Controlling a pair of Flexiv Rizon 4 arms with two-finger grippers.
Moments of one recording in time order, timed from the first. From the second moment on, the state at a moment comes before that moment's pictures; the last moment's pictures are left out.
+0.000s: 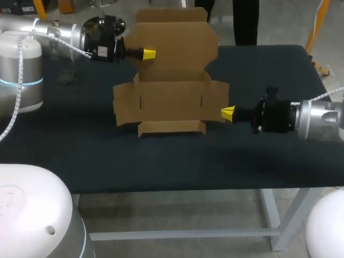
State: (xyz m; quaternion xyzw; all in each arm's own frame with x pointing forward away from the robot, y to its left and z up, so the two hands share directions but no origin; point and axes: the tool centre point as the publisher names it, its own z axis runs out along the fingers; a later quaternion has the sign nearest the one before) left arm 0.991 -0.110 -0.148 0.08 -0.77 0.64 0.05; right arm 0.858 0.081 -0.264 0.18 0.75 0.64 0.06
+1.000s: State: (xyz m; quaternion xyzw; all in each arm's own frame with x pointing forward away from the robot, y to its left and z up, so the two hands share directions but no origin) left arm 1.003 -0.111 -0.171 0.06 -0.76 0.64 0.06; right arm 0.856 0.108 -0.283 0.17 0.75 0.64 0.05
